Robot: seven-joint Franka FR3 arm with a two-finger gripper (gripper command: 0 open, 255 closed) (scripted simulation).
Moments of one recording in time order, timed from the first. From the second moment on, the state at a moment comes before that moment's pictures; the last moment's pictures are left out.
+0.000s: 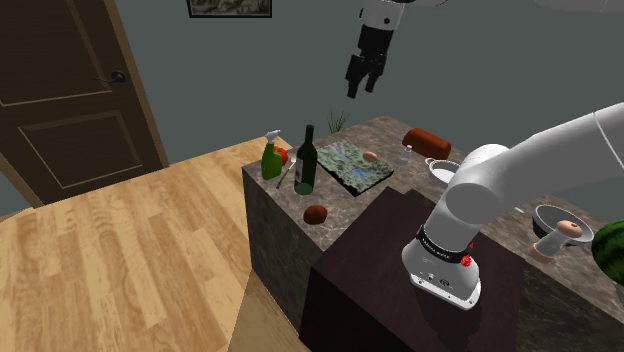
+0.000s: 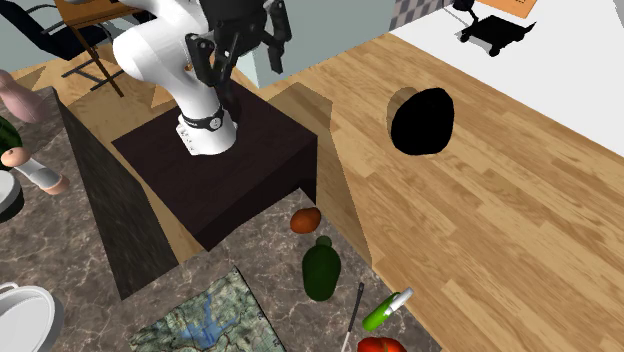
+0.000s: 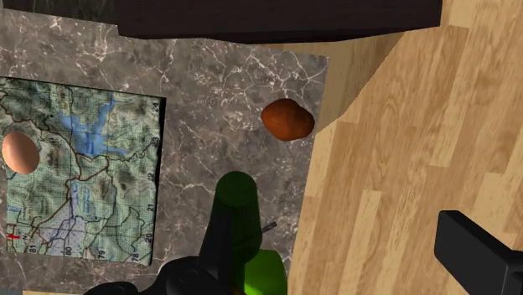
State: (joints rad) arm -0.03 -0.65 -0.07 -2.34 0.01 1.71 -0.07
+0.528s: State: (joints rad) arm -0.03 -0.40 -0.10 -2.34 0.00 1.96 -0.10
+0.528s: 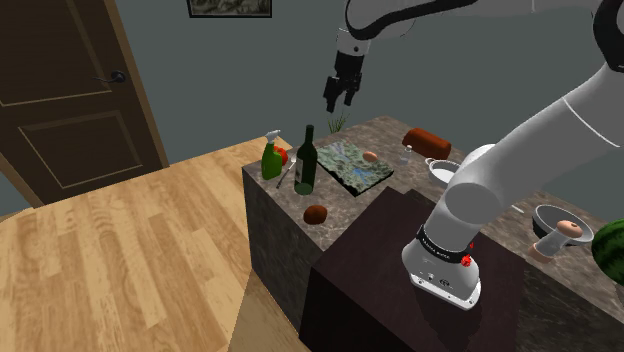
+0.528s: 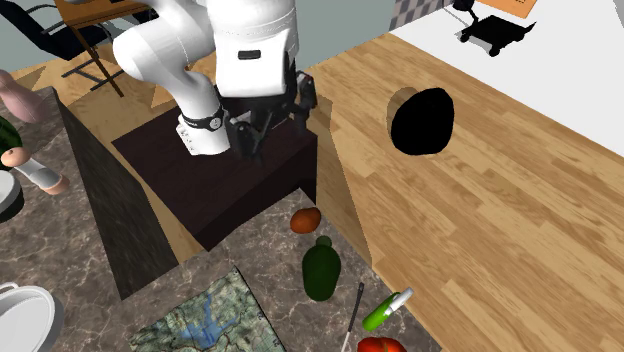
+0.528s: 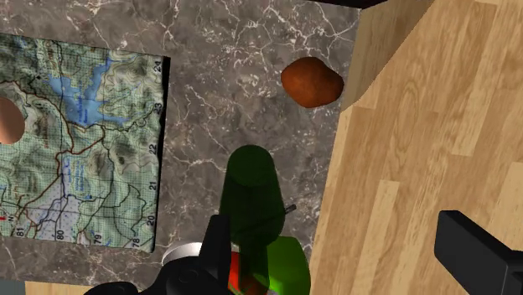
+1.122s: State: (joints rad) arm -0.03 -0.09 -0.12 -2.24 0.01 2.20 -0.13
